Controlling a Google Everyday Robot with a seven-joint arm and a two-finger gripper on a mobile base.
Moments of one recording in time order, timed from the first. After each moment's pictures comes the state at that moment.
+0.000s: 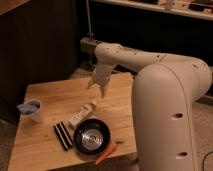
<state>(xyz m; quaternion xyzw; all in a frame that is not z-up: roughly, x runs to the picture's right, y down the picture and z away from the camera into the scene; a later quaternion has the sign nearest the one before) -0.055 0.016 0.810 -0.32 0.24 0.80 0.44</state>
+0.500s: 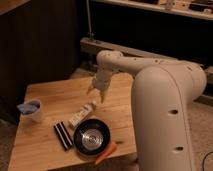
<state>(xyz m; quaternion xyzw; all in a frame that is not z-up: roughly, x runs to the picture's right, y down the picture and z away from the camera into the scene) -0.059 0.043 0.834 -0.34 0.24 0.80 0.42</state>
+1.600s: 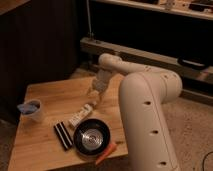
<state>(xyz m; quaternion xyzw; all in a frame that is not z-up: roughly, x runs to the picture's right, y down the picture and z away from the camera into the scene) -0.073 0.057 0.883 -0.40 0.29 0.78 0.38</state>
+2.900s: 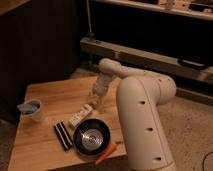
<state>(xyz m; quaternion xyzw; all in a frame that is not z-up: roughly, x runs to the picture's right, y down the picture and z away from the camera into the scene) -0.077 0.083 0.900 -0.43 0.31 0.76 0.38</state>
